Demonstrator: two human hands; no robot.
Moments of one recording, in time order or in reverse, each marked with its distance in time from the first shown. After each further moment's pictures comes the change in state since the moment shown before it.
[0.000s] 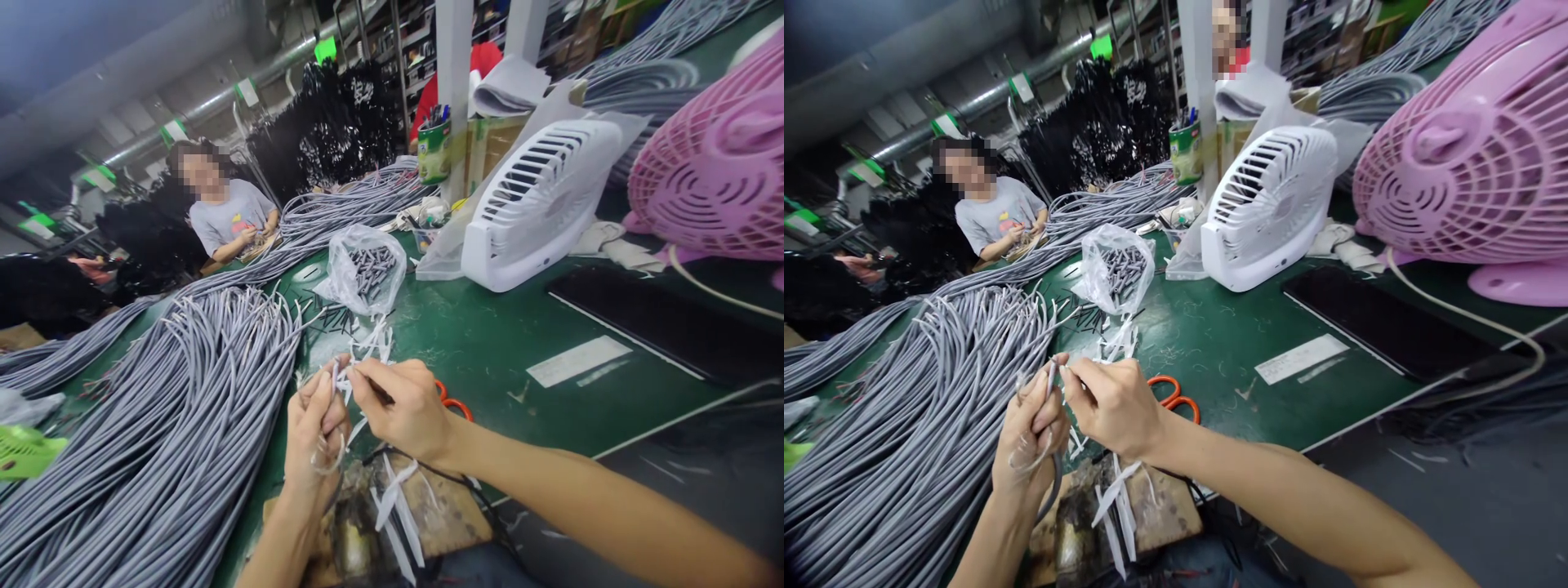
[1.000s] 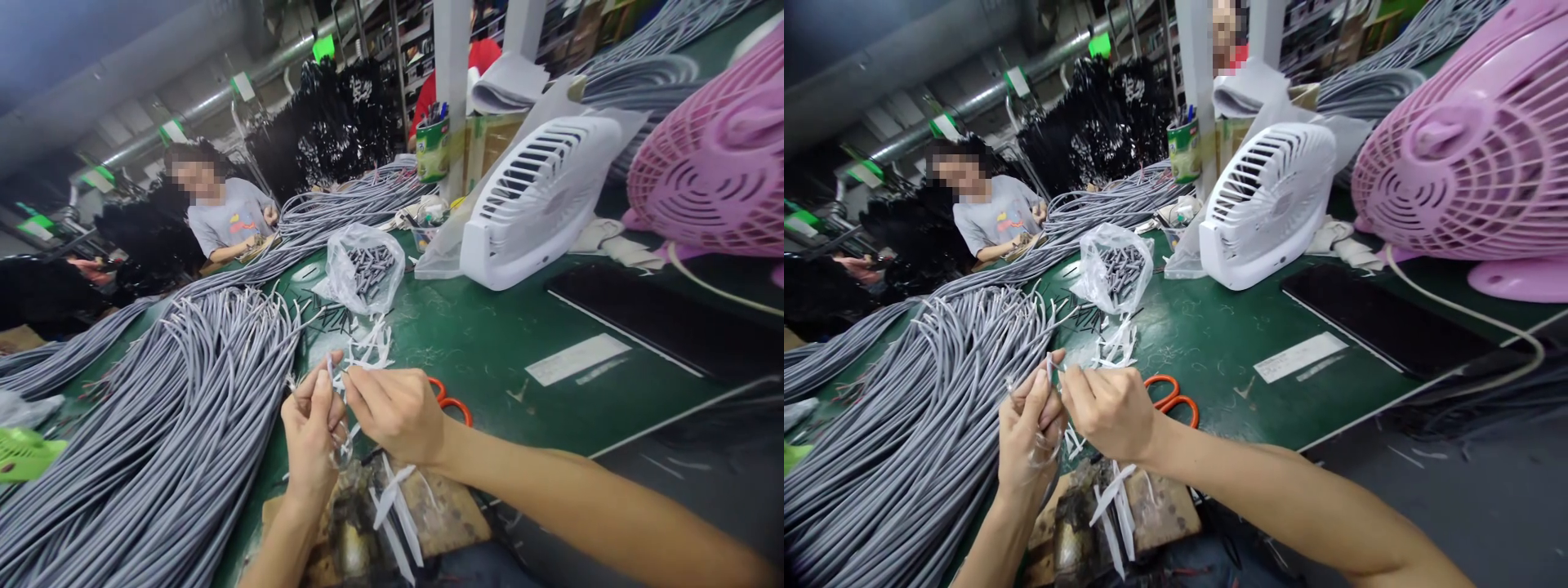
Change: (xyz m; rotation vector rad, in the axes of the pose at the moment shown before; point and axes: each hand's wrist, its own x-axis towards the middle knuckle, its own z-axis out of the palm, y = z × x) left_hand 0.002 -0.003 0.002 0.122 0.139 0.157; right_hand -0.008 0.000 0.007 -0.332 0.037 -0.226
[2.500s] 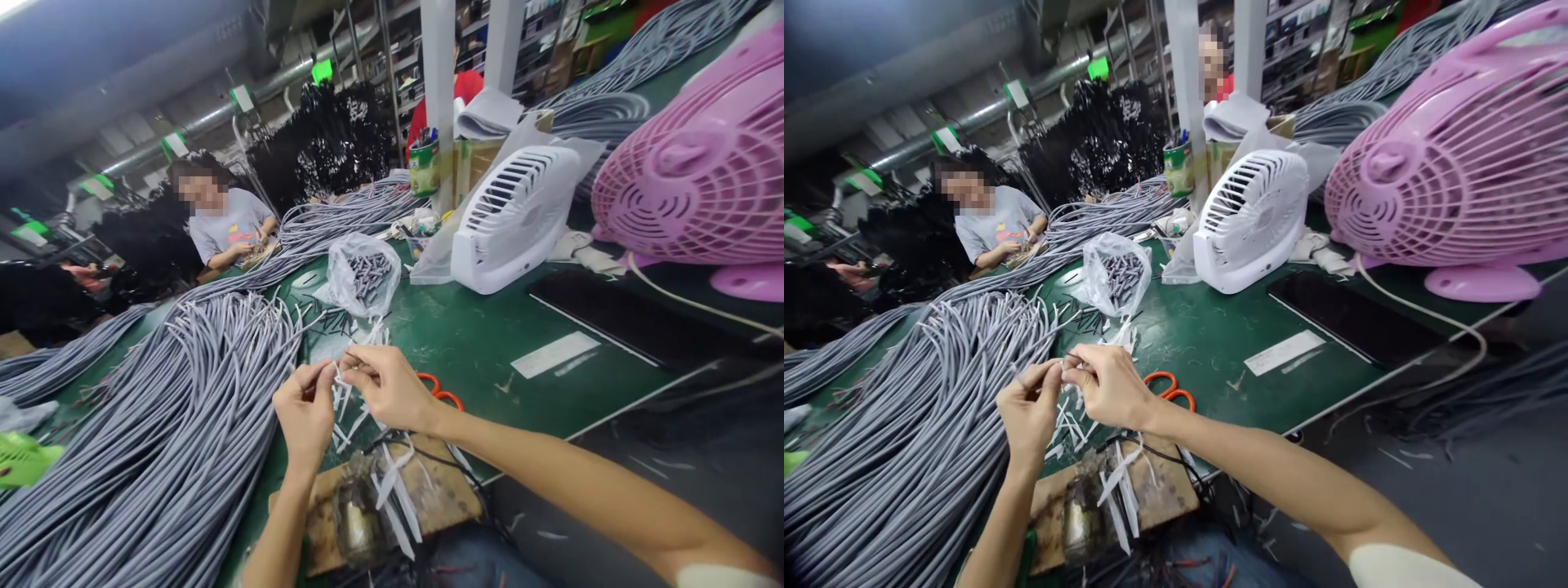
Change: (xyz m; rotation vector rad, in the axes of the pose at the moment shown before) left_hand 0.021 -0.002 -0.023 0.587 0.044 0.490; right_hand 0.015 0.007 -0.001 0.735 -0.309 0.430
